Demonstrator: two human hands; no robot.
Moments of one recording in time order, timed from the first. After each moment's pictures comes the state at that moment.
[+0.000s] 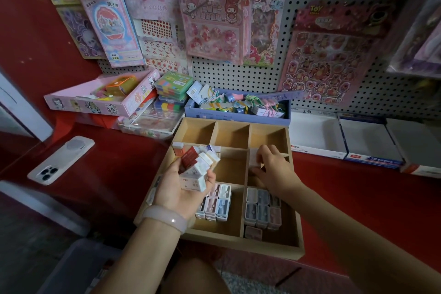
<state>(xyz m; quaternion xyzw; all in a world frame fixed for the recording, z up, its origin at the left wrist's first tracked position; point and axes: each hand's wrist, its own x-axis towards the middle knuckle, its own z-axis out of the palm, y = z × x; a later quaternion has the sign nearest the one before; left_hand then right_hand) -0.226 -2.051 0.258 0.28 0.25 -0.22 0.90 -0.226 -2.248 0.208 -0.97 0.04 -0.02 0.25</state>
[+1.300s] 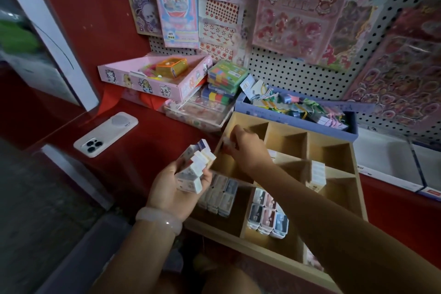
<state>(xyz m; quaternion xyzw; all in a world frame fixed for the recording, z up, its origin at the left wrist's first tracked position) -0.192 -1.950 0.231 0.23 0.26 -0.15 0.93 -0.129 -2.098 0.219 -0.97 -0.04 -0.01 0.25</state>
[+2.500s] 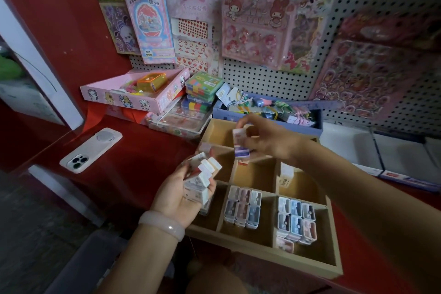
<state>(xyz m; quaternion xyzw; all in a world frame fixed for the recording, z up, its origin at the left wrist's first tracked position) -0.208 -1.992 0.241 0.29 0.21 -0.21 0.91 -0.177 -2.181 0.297 -0.79 -0.07 0.14 0.59</state>
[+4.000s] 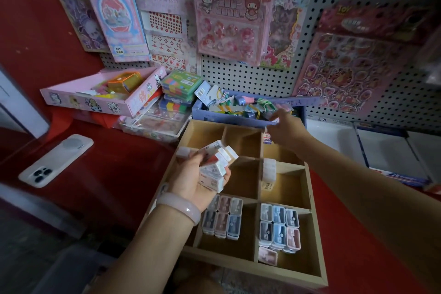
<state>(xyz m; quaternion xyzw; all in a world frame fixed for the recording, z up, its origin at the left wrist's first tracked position) -0.179 -2.060 0.248 0.31 0.22 -0.26 0.89 -0.129 -2.264 0.254 -0.94 0.15 -0.02 0.29</state>
